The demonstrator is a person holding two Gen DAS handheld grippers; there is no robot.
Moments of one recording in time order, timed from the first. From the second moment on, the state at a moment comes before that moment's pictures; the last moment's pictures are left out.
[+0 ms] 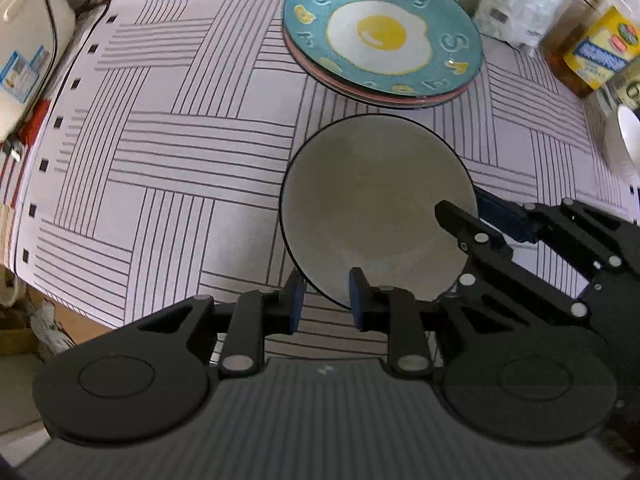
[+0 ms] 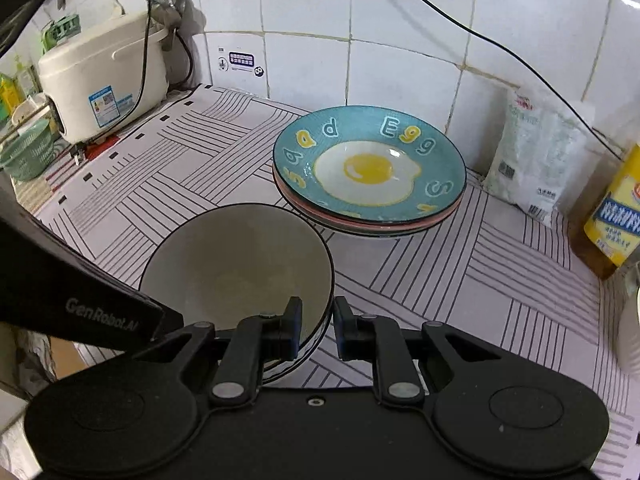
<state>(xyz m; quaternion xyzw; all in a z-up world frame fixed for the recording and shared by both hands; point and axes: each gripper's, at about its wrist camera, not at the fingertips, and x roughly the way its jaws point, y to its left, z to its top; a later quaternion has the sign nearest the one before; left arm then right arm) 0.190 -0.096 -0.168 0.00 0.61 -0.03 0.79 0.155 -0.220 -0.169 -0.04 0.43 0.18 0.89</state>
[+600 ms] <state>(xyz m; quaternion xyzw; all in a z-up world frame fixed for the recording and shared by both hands) 0.154 -0.119 -0.123 0.06 0.58 -0.06 0.81 0.105 -0.277 -0.126 0.04 0.39 0.15 0.91</state>
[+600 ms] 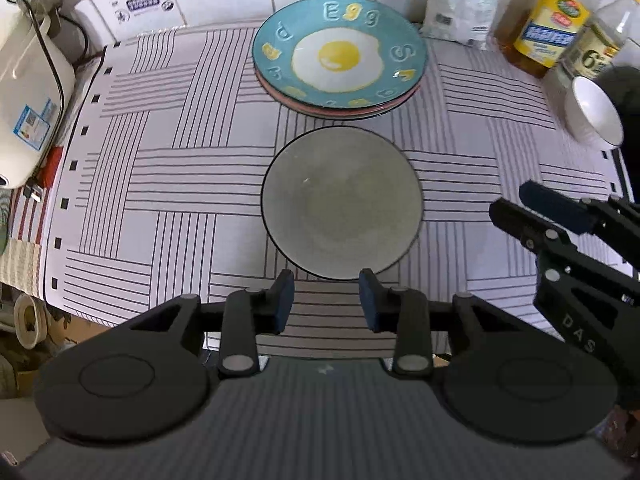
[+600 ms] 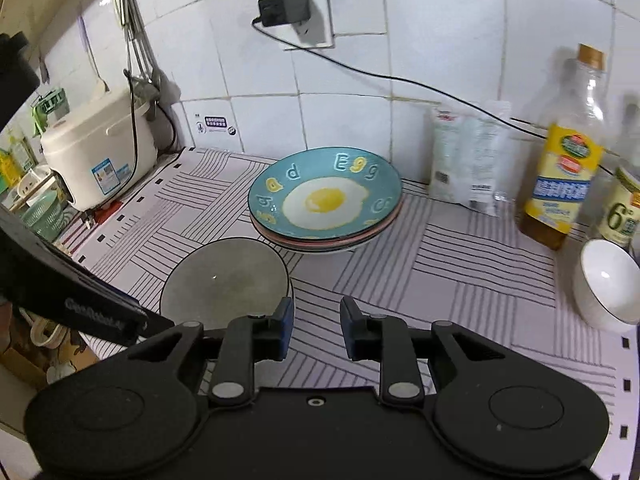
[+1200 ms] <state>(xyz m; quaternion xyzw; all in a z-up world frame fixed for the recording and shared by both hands) 0.122 -0.196 -0.080 0.10 0.54 -0.13 0.83 0.043 -0.342 -0.082 0.07 0.36 0.13 0.92</state>
